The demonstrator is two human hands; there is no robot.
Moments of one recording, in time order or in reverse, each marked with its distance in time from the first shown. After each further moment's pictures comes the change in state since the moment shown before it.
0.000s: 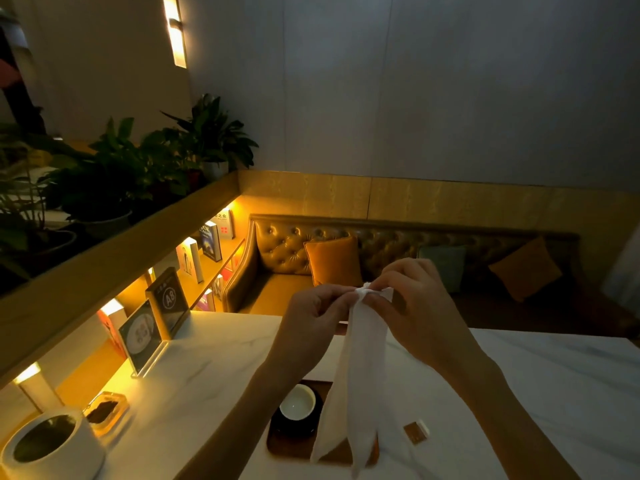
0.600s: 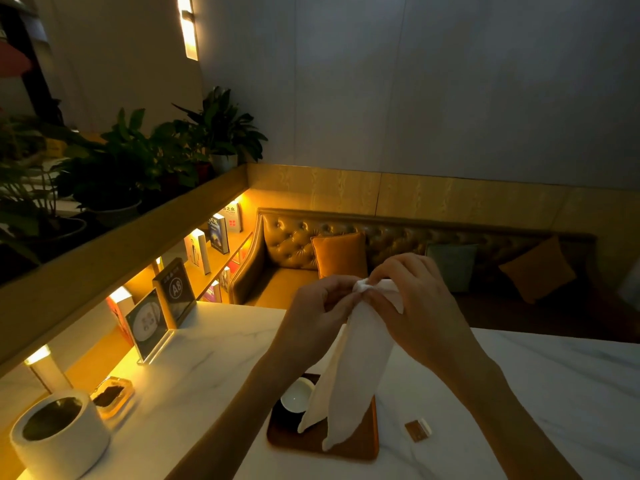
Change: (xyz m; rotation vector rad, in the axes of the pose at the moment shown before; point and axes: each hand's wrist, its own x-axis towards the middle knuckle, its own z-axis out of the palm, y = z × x) left_hand 0.001 -0.001 0.007 0.132 -0.024 0.053; right_hand -0.004 -0.003 0.001 -0.039 -0.052 0.016
